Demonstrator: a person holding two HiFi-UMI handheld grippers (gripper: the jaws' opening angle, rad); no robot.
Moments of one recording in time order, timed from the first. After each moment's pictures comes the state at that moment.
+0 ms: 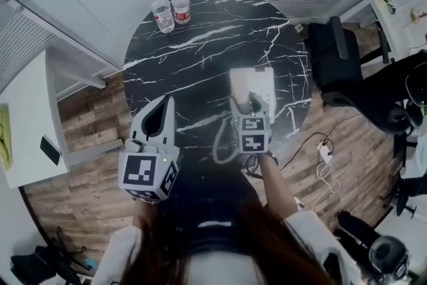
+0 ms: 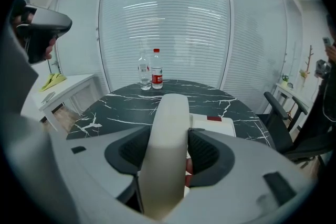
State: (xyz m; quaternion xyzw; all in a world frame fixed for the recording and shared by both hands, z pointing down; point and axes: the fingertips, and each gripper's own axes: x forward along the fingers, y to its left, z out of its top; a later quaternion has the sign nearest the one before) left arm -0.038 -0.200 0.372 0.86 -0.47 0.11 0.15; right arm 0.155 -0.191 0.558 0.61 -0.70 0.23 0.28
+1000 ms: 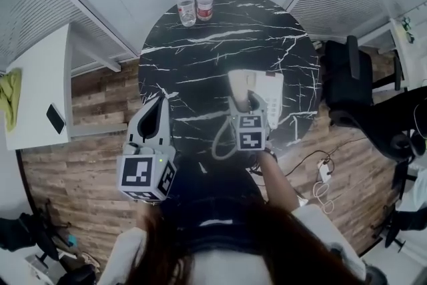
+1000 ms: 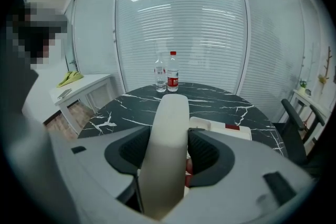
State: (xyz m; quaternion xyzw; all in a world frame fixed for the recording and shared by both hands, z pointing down) left arm -0.071 -0.160 0.353 0.80 -0.58 0.09 0.15; right arm 0.123 -0.194 0.552 0.55 -0.76 0.21 0.28
